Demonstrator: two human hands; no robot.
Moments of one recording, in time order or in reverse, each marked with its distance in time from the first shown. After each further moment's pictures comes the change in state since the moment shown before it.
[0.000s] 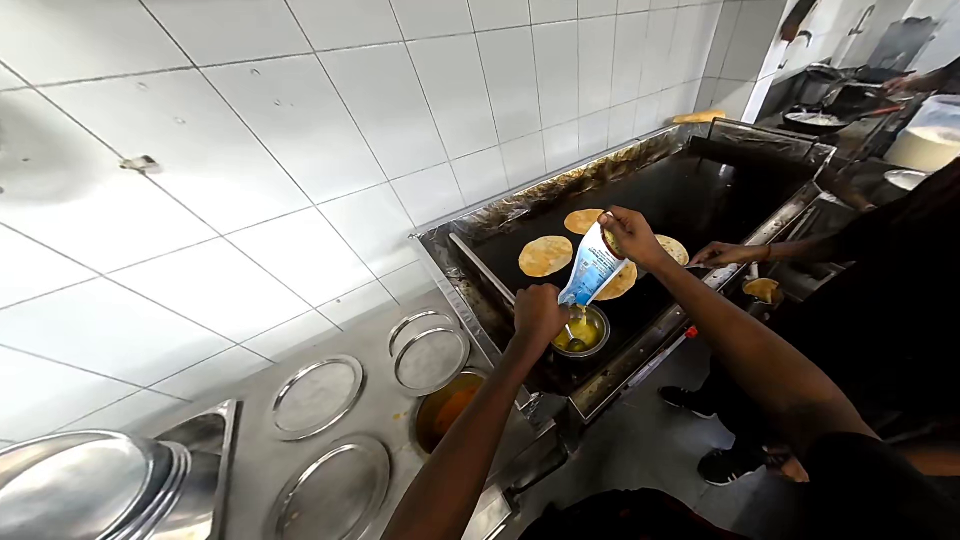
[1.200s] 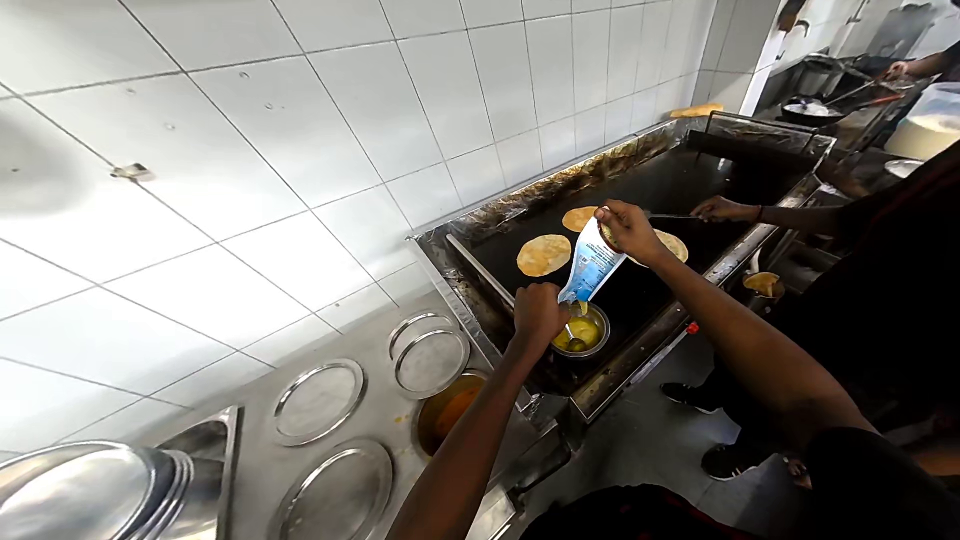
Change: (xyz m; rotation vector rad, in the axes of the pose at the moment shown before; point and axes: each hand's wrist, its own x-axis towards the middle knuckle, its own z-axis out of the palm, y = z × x) left_hand 0.003 0.001 0.000 -0.017 0.017 0.036; right_hand 0.006 -0.003 -0.002 -0.087 0.019 -0.012
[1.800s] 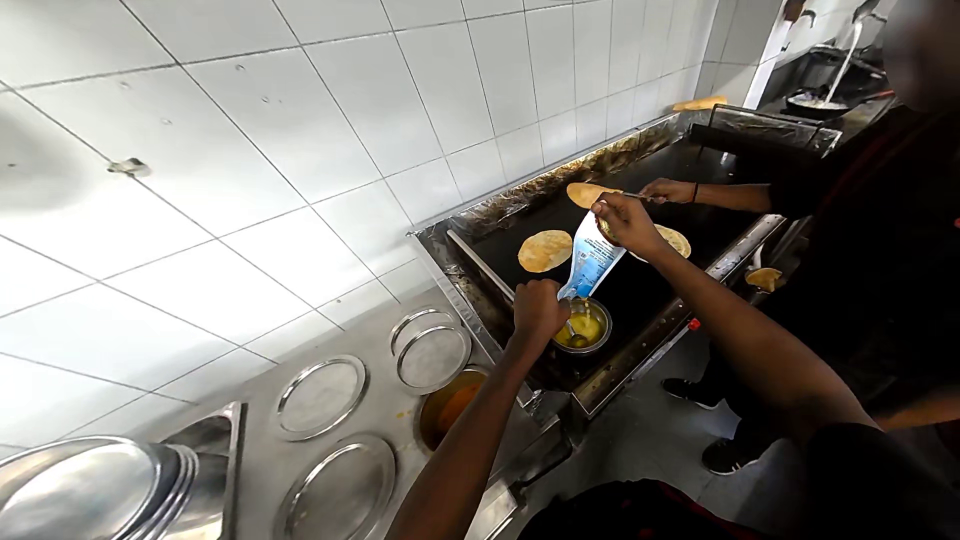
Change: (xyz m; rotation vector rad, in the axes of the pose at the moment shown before) left_hand -0.002 -0.003 -0.001 0.007 0.013 0.008; right_hand 0.005 -0.007 0.004 -0.042 0.000 -0.078
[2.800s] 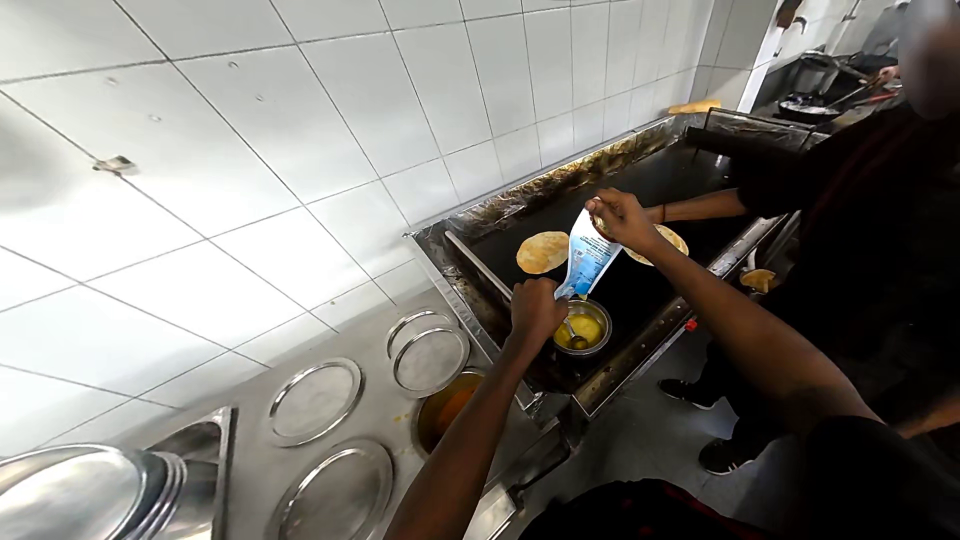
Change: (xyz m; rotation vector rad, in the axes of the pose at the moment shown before) left_hand 0.004 -0.010 -0.002 -0.055 0.031 0.024; right_hand 0.015 -0.008 0.001 -0.058 -0.031 -0.040
